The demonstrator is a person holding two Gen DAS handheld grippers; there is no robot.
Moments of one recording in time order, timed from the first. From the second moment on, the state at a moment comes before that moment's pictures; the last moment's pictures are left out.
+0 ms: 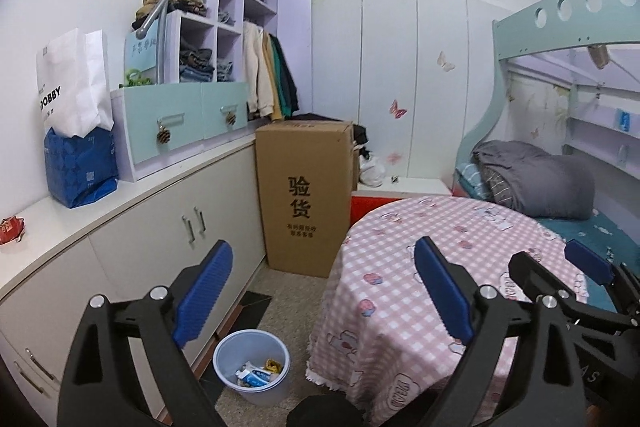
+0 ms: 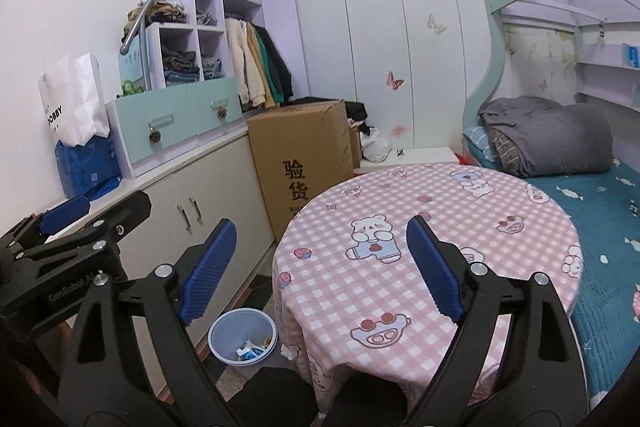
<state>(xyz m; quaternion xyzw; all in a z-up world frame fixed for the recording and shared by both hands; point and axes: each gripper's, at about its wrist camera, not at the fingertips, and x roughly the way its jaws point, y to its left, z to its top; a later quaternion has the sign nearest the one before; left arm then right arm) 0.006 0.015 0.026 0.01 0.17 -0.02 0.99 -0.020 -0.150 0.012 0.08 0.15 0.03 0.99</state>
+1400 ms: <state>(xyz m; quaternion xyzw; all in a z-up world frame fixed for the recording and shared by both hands) -0.031 0.011 0.040 0.01 0.13 -0.03 0.99 -0.050 -0.155 0.022 0.06 0.13 0.02 0.99</state>
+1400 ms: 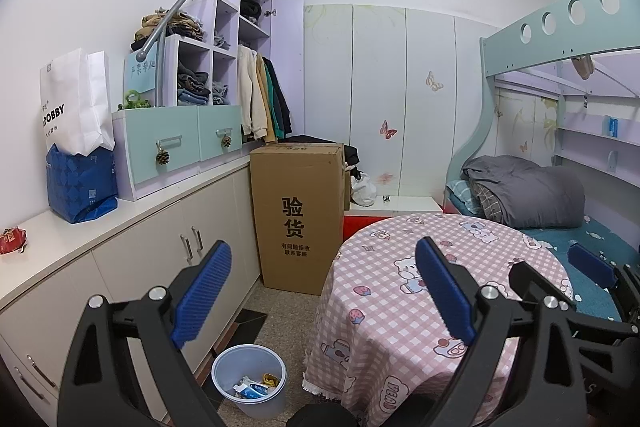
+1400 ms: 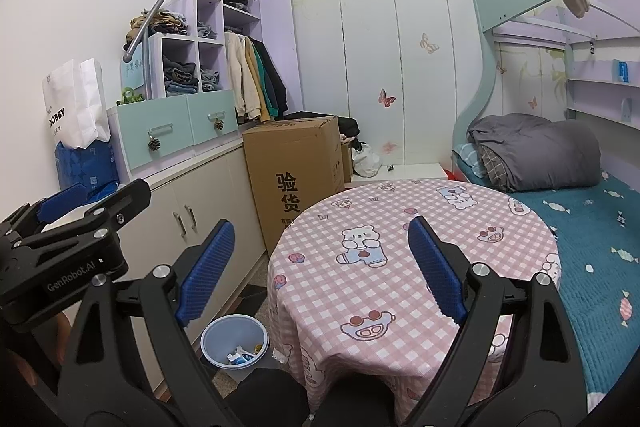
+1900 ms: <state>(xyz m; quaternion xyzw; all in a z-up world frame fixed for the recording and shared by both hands) -0.028 0.019 0.037 0.01 0.13 -0.03 0.99 -0.048 -0.157 0.019 0.06 0.13 0.02 0.99</state>
